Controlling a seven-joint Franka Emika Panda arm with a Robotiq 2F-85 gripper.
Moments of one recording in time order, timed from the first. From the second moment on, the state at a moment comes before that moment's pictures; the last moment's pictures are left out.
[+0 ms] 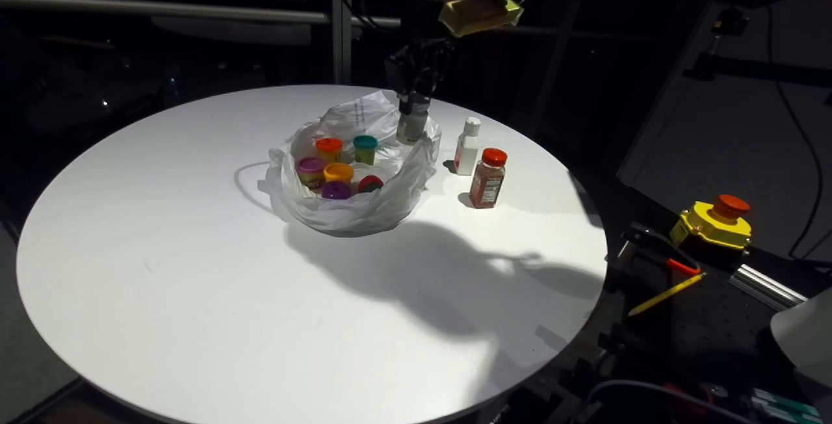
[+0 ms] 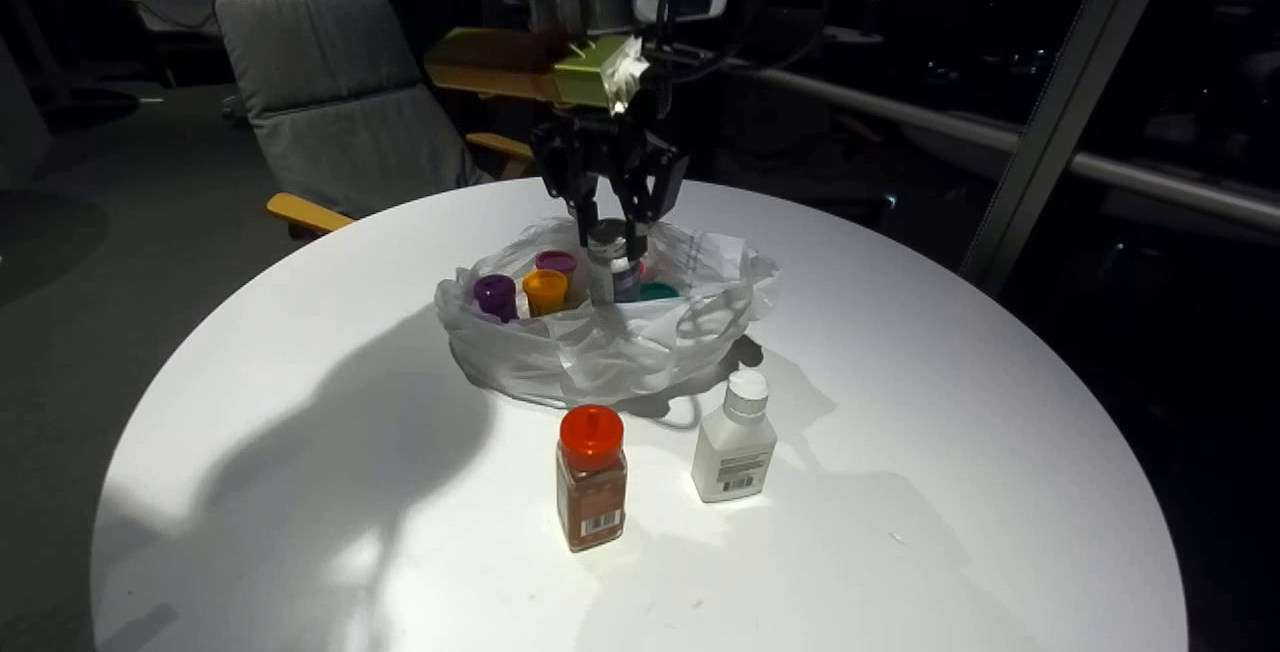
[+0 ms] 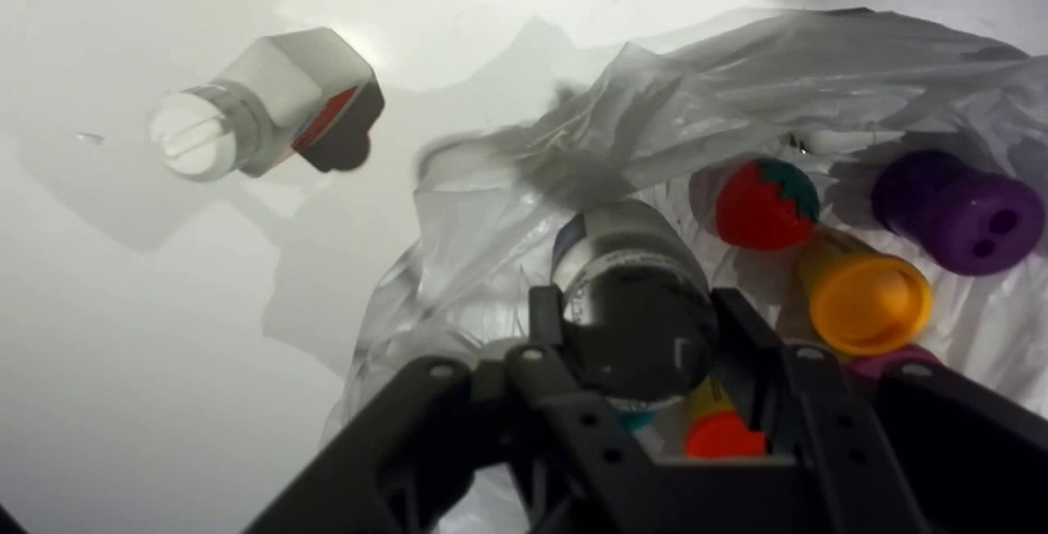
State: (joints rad) arm 0.09 0.34 -0.08 -2.09 -0.16 2.53 0.20
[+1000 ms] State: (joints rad) arm 0.13 0.19 -0.06 -2.41 -0.41 2.67 0.48
